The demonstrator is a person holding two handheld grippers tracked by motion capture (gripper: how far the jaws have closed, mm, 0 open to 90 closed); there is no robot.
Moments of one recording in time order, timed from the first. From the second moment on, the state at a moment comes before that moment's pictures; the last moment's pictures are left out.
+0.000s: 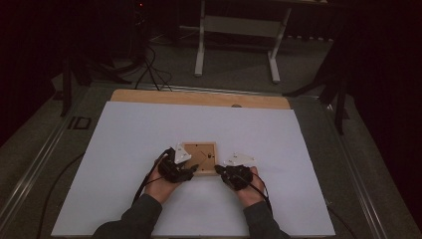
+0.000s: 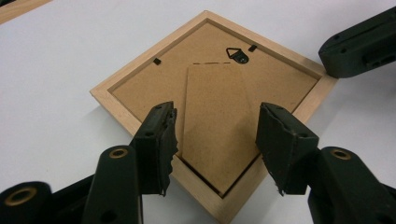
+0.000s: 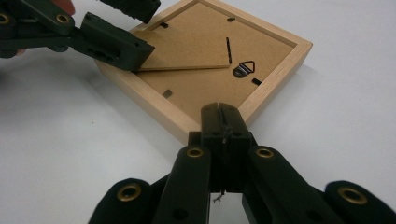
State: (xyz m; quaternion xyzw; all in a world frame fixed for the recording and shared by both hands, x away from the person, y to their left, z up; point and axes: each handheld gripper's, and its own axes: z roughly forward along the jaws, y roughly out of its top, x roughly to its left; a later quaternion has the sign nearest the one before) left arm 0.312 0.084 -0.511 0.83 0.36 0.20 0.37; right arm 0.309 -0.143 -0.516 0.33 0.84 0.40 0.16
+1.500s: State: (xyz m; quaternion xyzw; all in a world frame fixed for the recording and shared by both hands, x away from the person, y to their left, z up) left arm 0.317 0.083 -0.484 0.83 0.36 0.19 0.39; right arm 0.308 -0.143 -0.517 0.33 0.84 0.41 0.16
